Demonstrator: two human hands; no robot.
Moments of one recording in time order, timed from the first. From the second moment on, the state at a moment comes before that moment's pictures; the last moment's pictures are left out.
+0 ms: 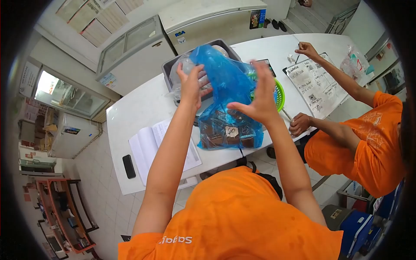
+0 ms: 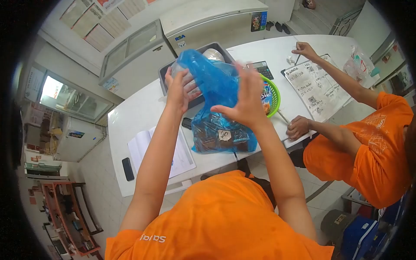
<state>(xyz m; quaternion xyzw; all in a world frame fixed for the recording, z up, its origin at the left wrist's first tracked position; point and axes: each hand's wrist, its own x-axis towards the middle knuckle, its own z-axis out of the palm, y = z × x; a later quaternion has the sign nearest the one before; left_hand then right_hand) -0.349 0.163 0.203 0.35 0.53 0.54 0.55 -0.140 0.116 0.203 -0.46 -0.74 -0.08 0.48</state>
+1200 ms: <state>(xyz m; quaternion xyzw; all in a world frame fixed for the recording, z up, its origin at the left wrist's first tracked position) -0.406 0.022 0.083 -0.10 0.31 0.56 0.76 -0.046 0.024 0.078 -0.42 -0.77 0.49 0.05</state>
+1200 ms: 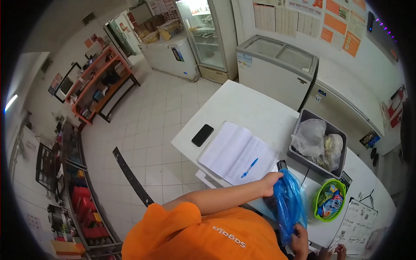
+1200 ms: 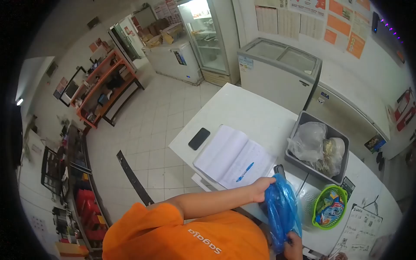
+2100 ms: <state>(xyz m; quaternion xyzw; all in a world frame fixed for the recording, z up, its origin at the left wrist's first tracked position) -0.415 0.006 0.063 0.63 0.68 0.27 0.26 -0.054 0.009 0.021 -0.68 -0.39 0.45 0.43</state>
